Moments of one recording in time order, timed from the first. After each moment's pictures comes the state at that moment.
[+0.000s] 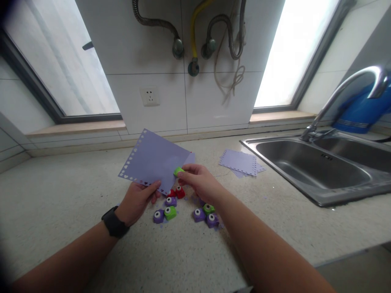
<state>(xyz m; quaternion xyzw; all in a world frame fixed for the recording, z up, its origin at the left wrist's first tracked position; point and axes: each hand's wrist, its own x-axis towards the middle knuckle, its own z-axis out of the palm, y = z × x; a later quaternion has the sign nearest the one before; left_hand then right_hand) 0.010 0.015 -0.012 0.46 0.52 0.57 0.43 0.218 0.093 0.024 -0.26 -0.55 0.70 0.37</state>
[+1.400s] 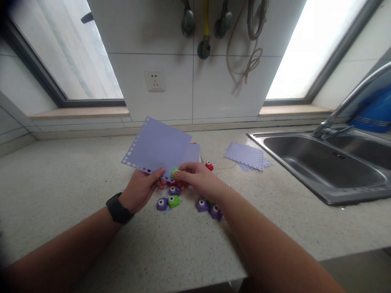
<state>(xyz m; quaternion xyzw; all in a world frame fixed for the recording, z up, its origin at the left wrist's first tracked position) 0.016 0.014 -0.006 0.42 0.45 0.62 0.48 0.210 0.079 0.022 -0.26 -0.65 0.65 0.28</state>
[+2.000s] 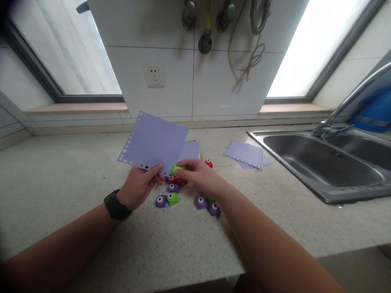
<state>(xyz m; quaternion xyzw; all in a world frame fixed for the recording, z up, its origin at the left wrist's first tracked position) 0.020 0.013 -0.002 0.39 0.43 0.66 0.48 0.212 0.082 0.018 -0.25 -0.64 0.66 0.29</state>
